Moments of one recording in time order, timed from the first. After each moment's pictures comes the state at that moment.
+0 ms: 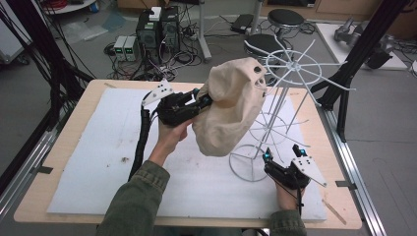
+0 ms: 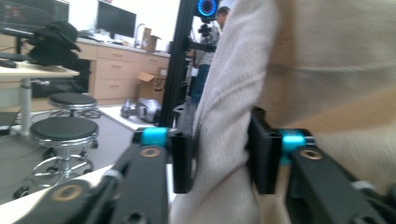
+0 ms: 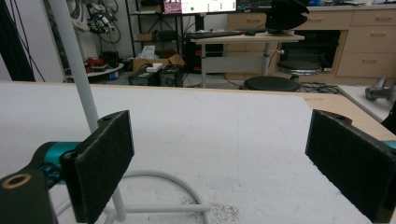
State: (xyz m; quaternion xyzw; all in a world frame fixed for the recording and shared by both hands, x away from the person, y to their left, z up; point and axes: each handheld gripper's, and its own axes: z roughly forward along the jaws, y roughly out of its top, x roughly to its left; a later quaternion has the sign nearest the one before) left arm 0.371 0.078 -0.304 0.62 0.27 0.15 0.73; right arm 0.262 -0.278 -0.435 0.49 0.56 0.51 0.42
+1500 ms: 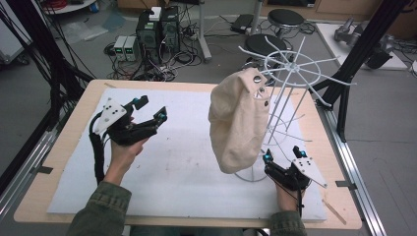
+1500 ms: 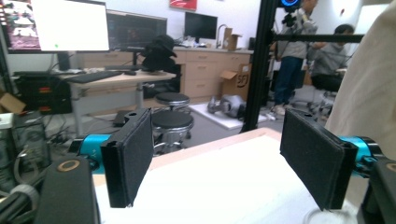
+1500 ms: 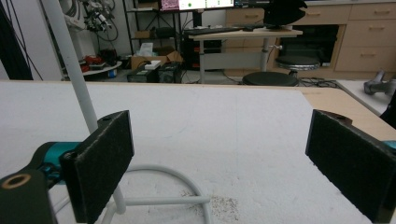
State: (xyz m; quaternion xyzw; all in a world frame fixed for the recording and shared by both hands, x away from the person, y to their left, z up) left arm 0.311 0.179 -0.319 0.60 0.33 0.31 0.65; right arm 0.260 -0.278 -0.437 0.50 0.56 0.51 0.42
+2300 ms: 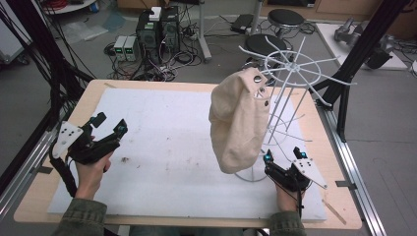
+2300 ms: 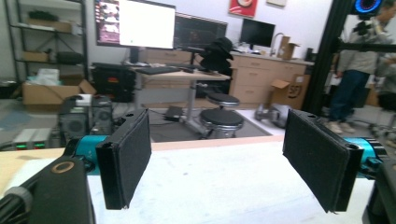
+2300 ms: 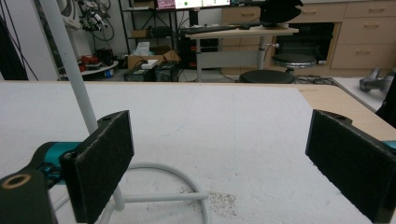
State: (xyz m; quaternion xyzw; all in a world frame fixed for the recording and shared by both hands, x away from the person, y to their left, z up) left arm 0.279 0.260 -0.359 0.55 0.42 0.38 0.62; right arm 0.257 -0.278 -0.438 0.51 0.55 0.51 0.42
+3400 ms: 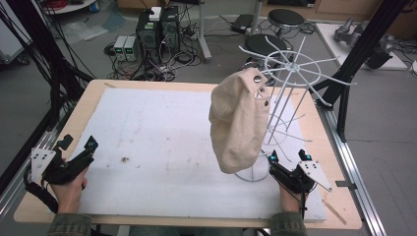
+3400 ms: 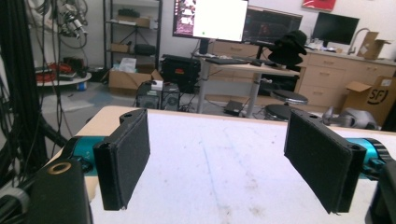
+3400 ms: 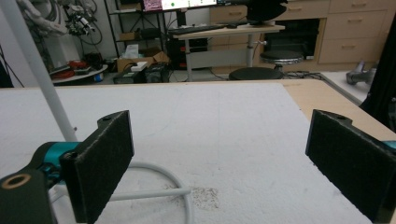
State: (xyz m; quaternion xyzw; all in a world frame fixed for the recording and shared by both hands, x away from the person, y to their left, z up) left arm 0.250 0.322 -0.415 0.49 0.51 0.44 0.56; right arm 0.253 -0.288 -0.440 0.53 0.53 0.50 0.42
